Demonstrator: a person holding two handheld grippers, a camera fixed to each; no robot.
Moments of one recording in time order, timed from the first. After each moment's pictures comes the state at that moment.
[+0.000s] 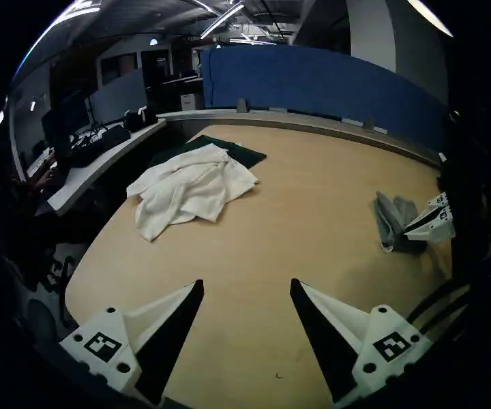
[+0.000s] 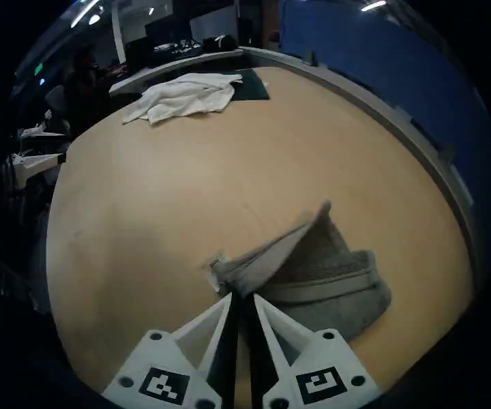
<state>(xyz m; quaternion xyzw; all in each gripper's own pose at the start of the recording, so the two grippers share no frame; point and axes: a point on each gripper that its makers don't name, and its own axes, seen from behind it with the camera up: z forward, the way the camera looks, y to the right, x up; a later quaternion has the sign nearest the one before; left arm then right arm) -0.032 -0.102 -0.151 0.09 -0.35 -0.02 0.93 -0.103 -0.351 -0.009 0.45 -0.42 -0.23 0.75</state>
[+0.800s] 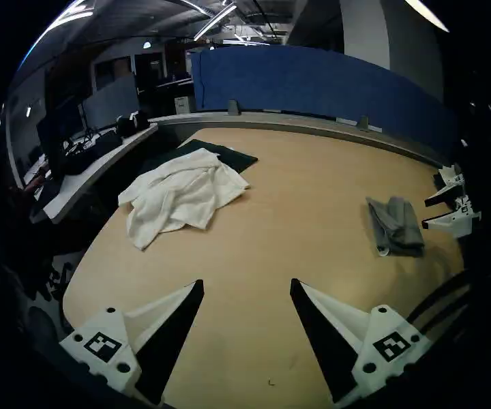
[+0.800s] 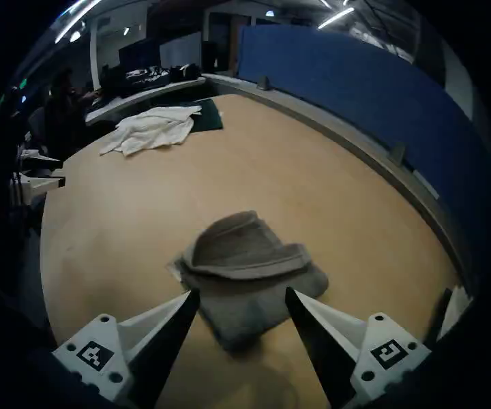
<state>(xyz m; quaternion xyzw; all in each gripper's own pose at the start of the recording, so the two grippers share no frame) -0.029 -0.090 -0.136 0.08 -0.35 -0.01 0.93 -0.053 -0.294 0.018 0.38 -0.37 -0.20 0.82</state>
